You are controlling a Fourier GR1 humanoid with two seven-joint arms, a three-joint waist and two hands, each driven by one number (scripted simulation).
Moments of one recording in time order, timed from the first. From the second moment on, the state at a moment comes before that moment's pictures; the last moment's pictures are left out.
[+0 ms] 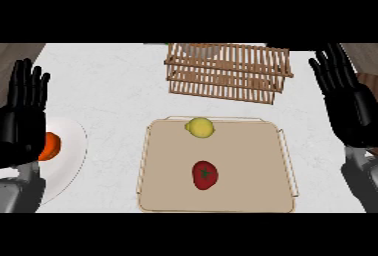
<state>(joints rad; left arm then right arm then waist) -0.18 0.35 0.02 -1.62 0.23 0.26 -0.14 -0.32 -0.51 0.18 -1.59 -0.46 -0.21 -0.11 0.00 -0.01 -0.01</state>
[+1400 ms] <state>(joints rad) -0.05 0.30 -0.08 -1.34 0.28 0.12 0.26 0.04 -0.69 0.34 -1.82 -0.20 -0.02 0.06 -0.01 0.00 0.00</state>
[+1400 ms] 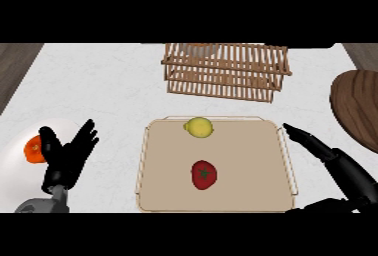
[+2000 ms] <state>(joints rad) -0.06 0.28 -0.07 -1.35 0.26 0.12 0.28 -0.25 -0.55 0.54 -1.98 0.09 -0.15 0.77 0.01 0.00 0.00</state>
